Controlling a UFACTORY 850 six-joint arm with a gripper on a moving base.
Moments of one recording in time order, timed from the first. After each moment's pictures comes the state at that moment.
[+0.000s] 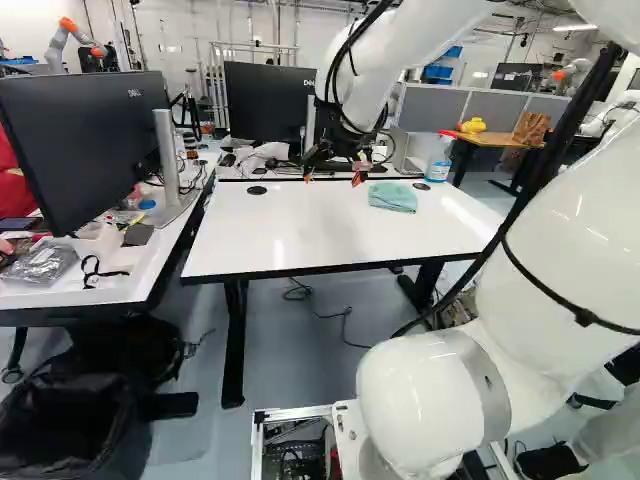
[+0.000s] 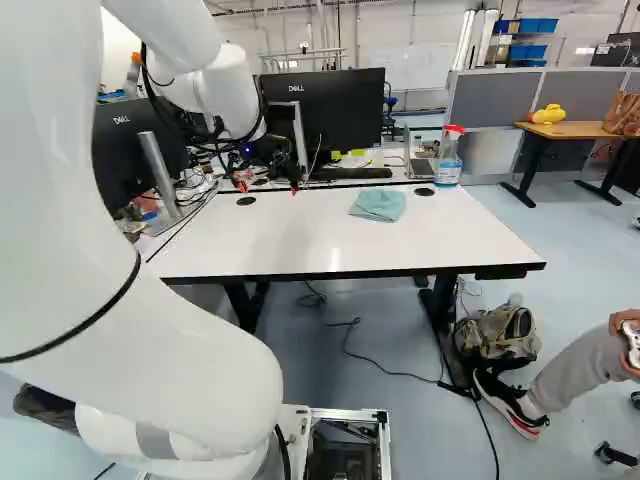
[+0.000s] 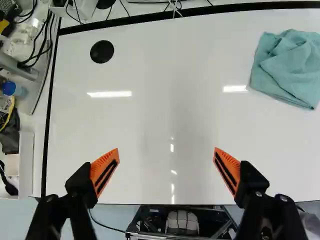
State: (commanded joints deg) arm 4.6 5.8 -53.3 6.4 -31.2 0.0
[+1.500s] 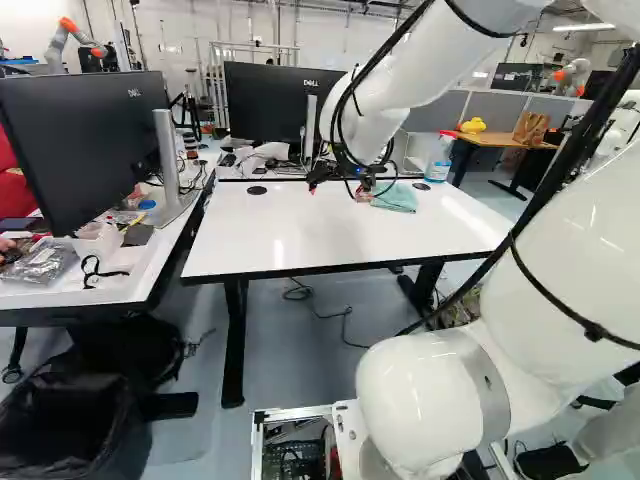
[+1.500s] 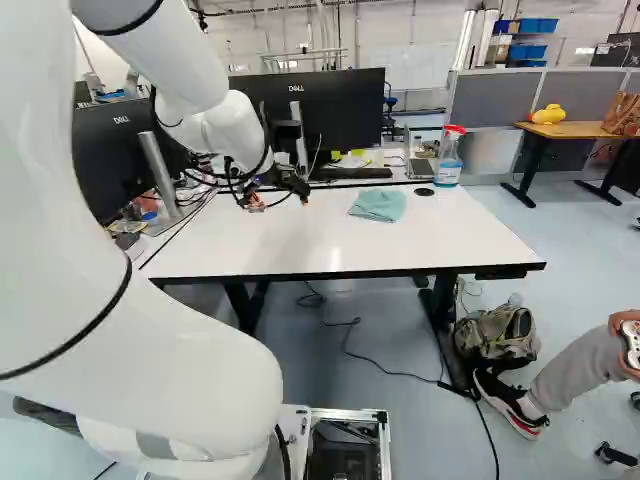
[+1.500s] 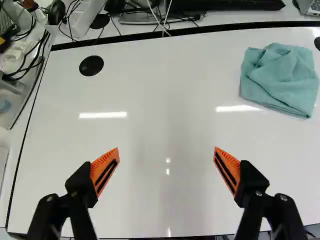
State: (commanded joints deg) arm 3.4 8.5 -40.4 4.7 -9.5 0.0
